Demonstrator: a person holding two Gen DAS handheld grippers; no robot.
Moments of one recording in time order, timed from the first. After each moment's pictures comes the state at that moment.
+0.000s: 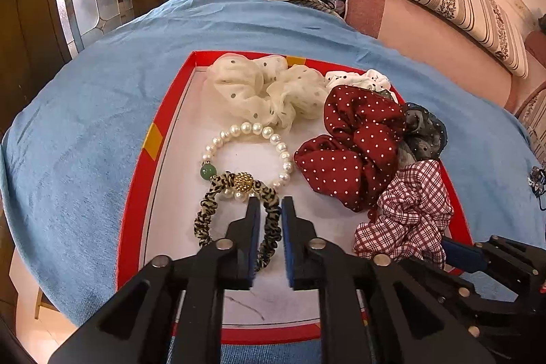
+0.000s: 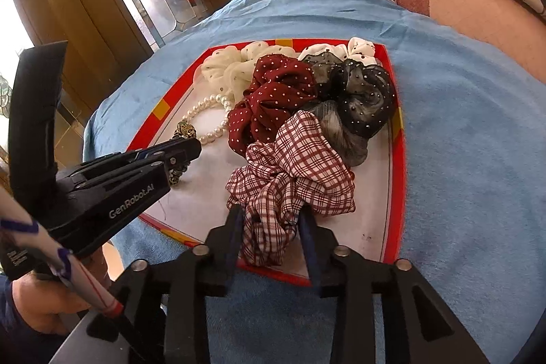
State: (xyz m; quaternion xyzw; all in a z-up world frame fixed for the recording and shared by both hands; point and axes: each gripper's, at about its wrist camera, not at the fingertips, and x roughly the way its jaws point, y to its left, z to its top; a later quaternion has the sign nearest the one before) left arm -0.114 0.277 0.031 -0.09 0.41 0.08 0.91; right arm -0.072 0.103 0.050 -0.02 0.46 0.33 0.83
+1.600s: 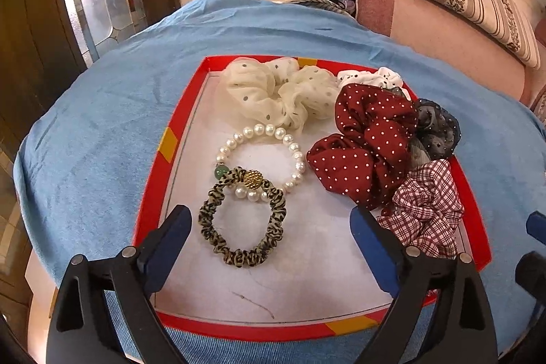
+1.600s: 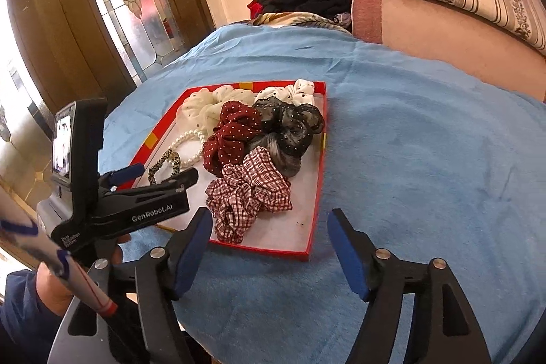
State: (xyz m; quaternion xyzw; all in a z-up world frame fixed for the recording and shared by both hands) left arm -0.117 0.272 0.032 -0.06 0.40 0.13 0.90; right arm -0.099 0.049 0.094 -0.01 0.41 0.27 0.87
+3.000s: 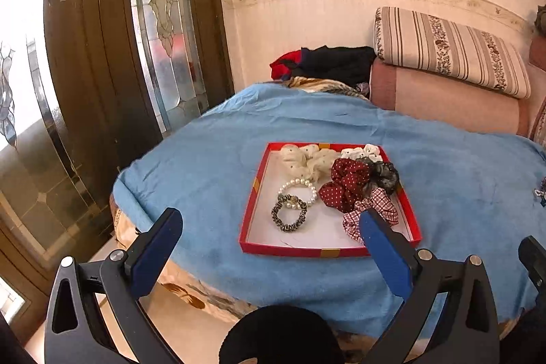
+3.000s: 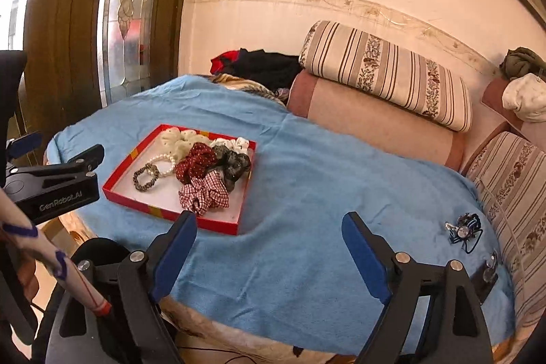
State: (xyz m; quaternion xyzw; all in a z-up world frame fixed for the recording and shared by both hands) left arm -0.275 0.208 0.149 -0.02 0.26 0.22 0.94; right arm -0.231 0.006 0.184 -0.12 0.27 0.14 0.94
